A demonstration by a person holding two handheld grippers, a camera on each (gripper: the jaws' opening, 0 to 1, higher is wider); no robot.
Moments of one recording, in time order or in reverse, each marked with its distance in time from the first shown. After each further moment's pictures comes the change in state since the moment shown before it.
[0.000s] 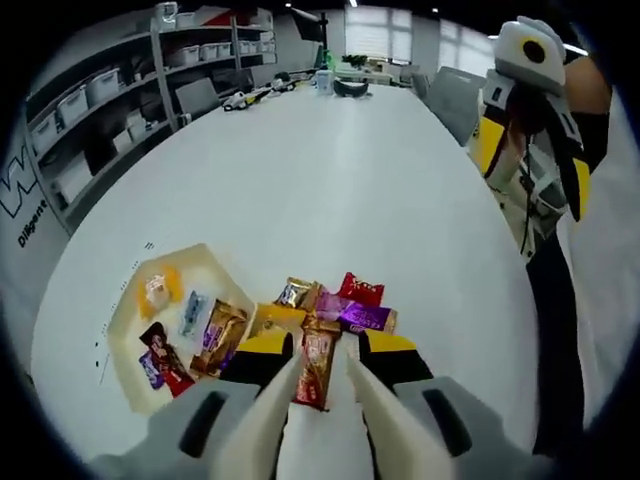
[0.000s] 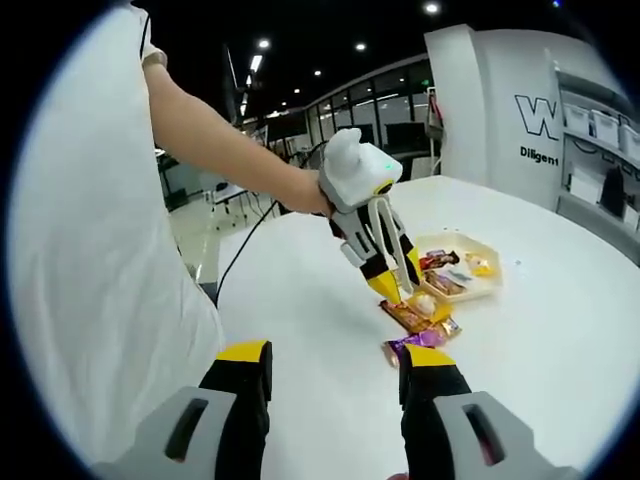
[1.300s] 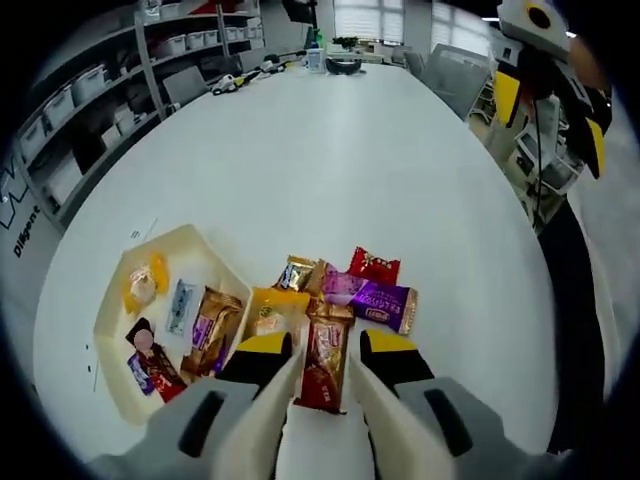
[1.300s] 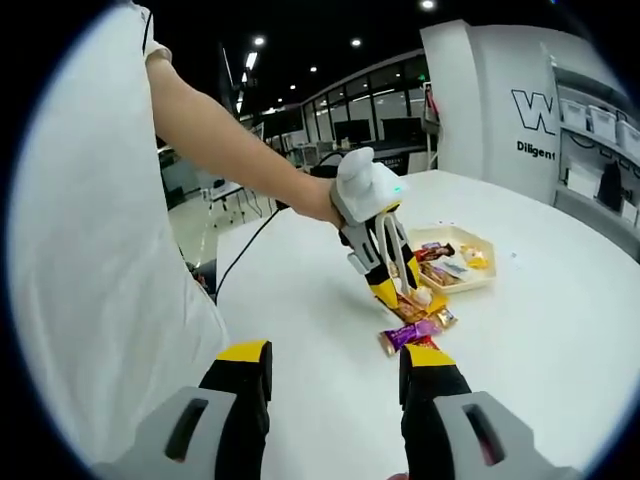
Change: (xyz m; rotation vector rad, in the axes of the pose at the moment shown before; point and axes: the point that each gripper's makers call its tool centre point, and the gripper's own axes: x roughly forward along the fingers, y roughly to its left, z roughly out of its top) left arm 0.028 0.008 -0.018 0.030 0.072 -0.019; right arm -0.010 -0.003 -0.007 0.014 0.021 -0.008
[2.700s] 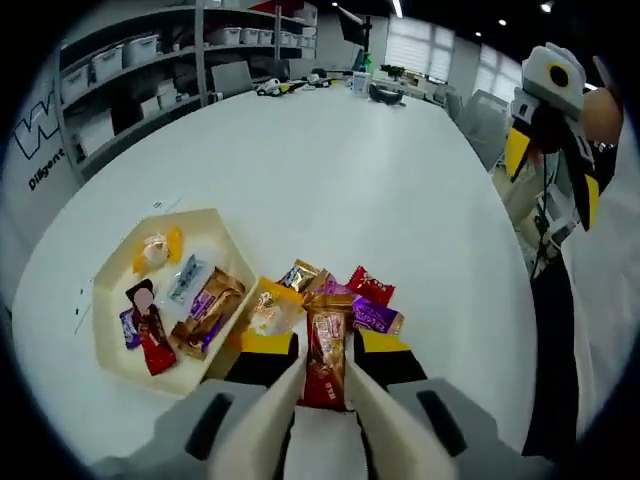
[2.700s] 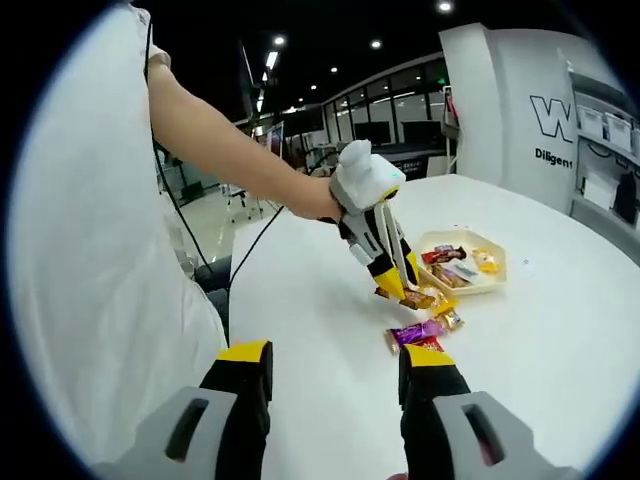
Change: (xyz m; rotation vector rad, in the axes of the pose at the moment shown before) left arm -0.026 -0.004 0.008 -0.248 -0.114 0.054; right arm -0.006 0.000 -0.006 -0.052 -0.009 0.084
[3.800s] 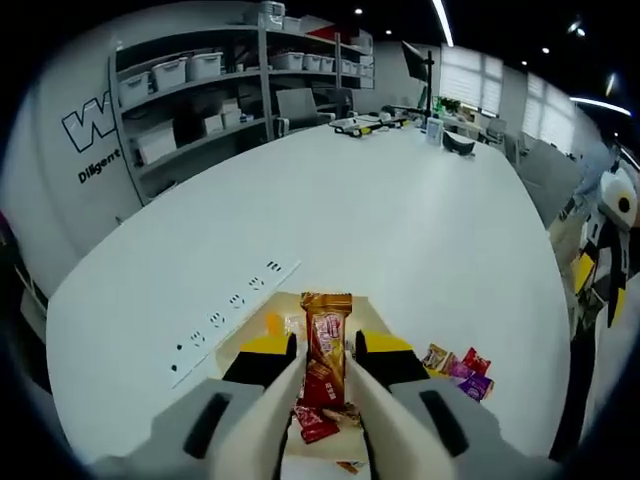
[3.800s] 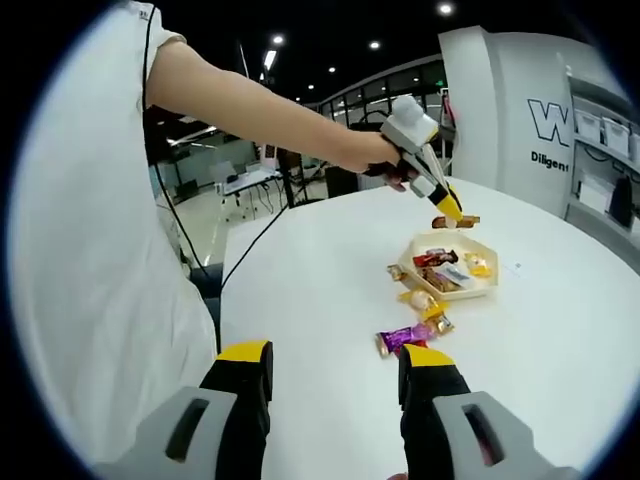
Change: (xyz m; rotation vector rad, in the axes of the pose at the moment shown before) left arm -0.035 0.146 0.088 -0.079 -0.114 0.225; right arm -0.001 -0.009 0.005 -0.004 0.005 -0.039
